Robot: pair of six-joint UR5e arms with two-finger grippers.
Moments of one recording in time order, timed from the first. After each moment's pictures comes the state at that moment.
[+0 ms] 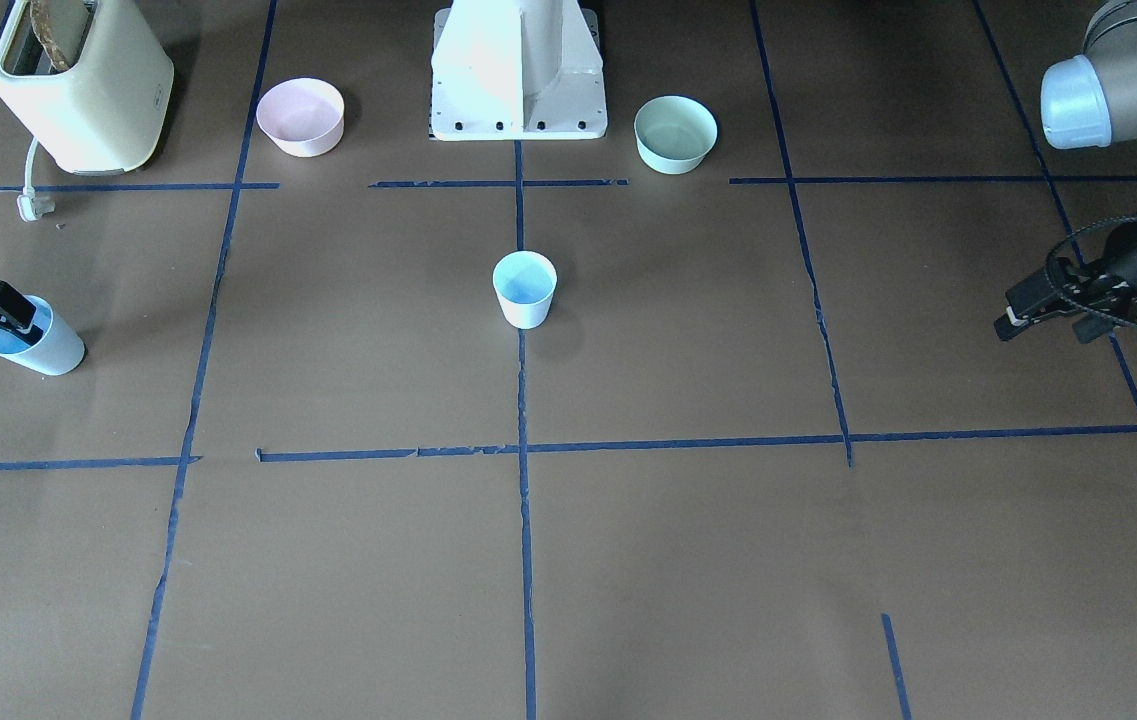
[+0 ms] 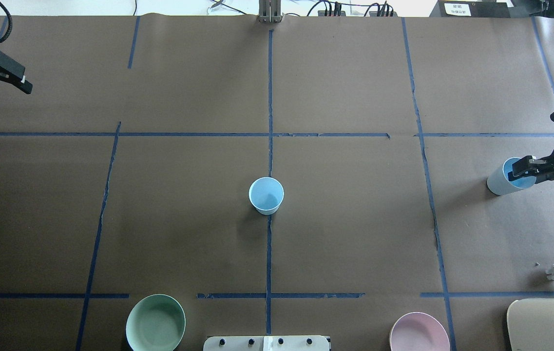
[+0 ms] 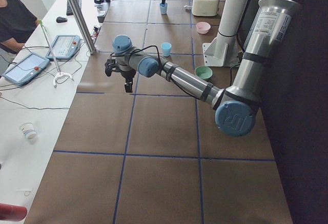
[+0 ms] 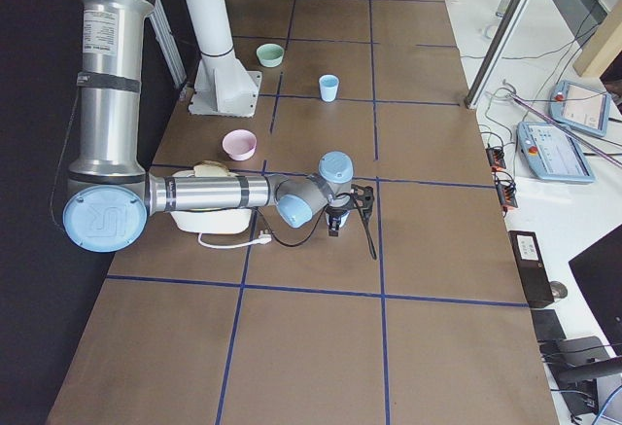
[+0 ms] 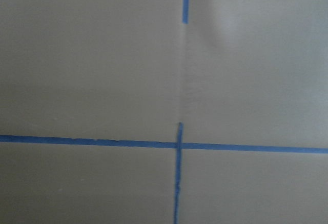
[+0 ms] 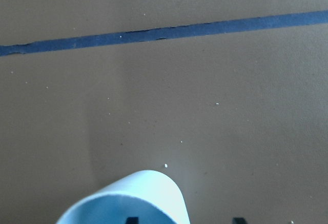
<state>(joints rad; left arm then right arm) -1.24 -1.83 -1.72 -1.64 -2.39 -0.56 1.04 -1.66 1.63 -0.93 2.24 0.86</state>
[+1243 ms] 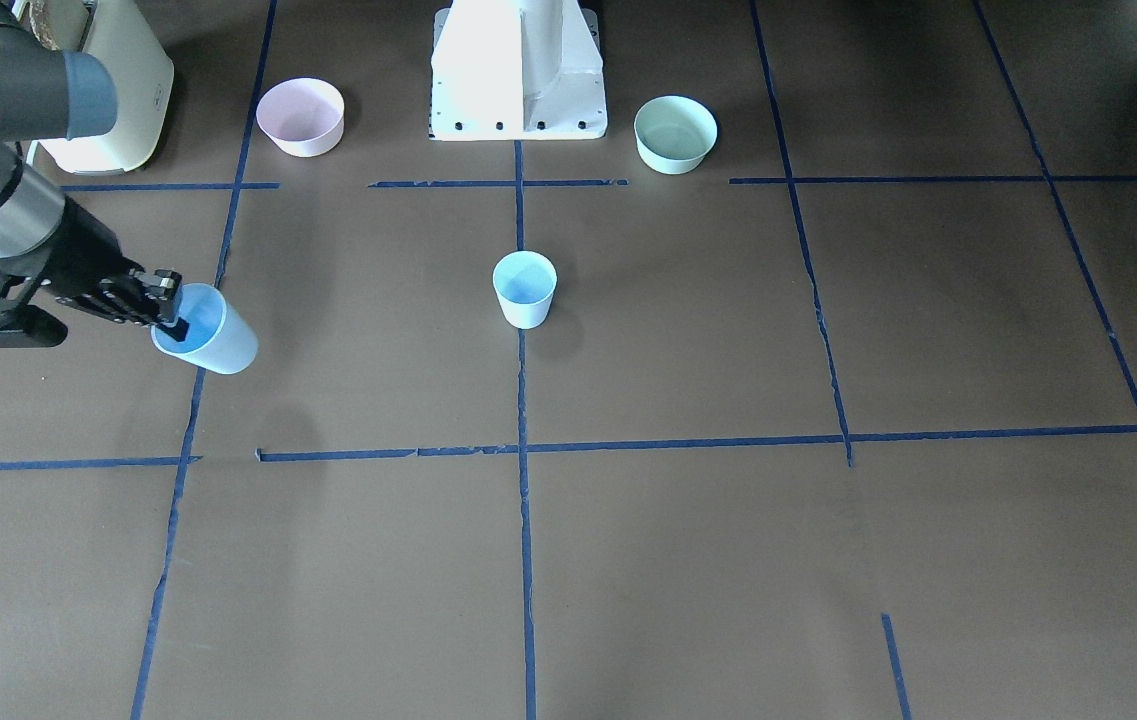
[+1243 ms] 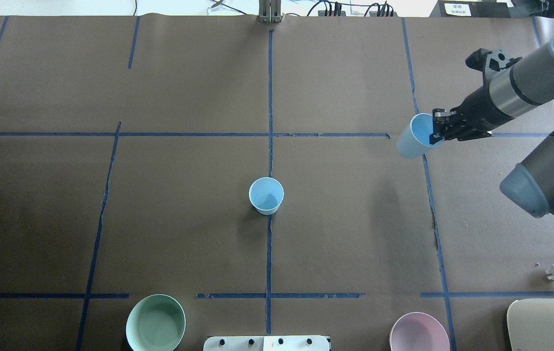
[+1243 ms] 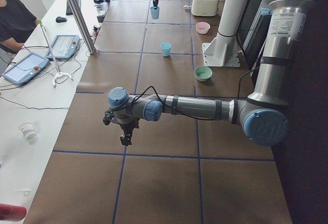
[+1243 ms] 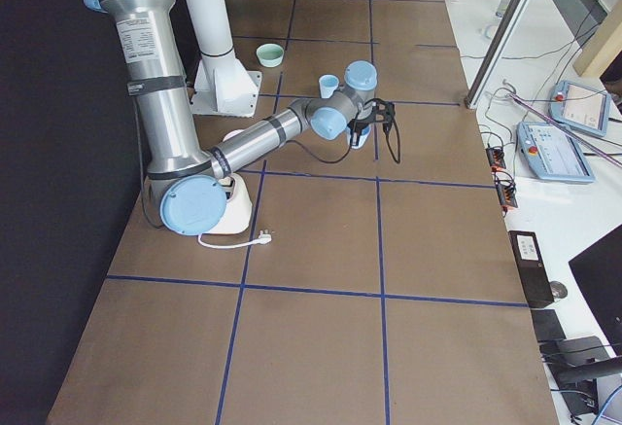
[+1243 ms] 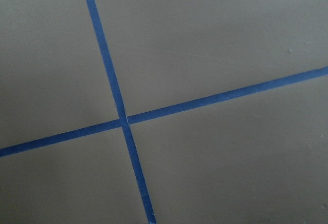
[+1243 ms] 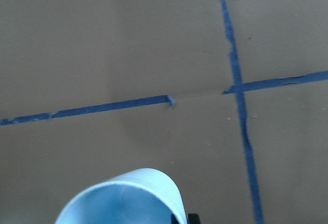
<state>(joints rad) -1.37 -1.69 -1.49 -1.67 -2.31 0.02 0.91 -1.28 1.85 -1.33 2.25 1.15</state>
